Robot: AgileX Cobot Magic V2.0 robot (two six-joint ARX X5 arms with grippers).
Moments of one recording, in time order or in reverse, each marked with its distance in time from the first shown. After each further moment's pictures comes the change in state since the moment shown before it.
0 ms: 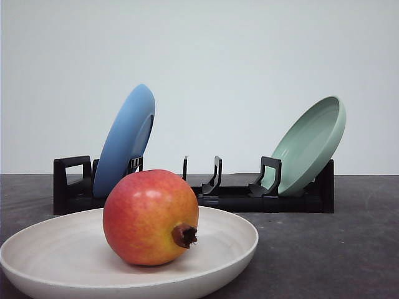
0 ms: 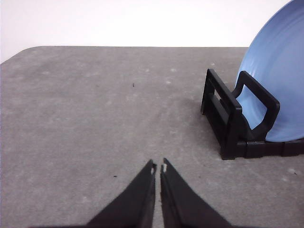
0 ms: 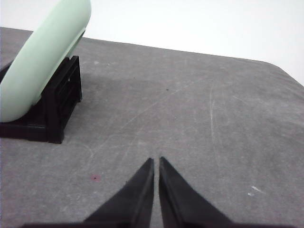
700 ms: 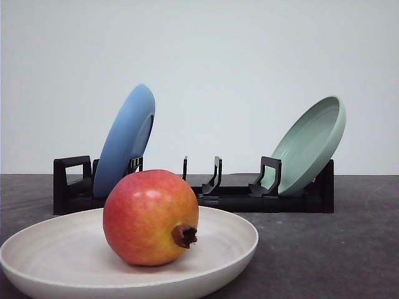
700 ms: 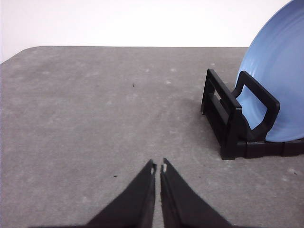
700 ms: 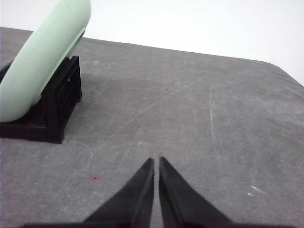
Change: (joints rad) left_arx 0.000 0.000 0.000 0.000 0.000 0.000; right_arx 0.000 0.000 0.000 0.000 0.000 0.000
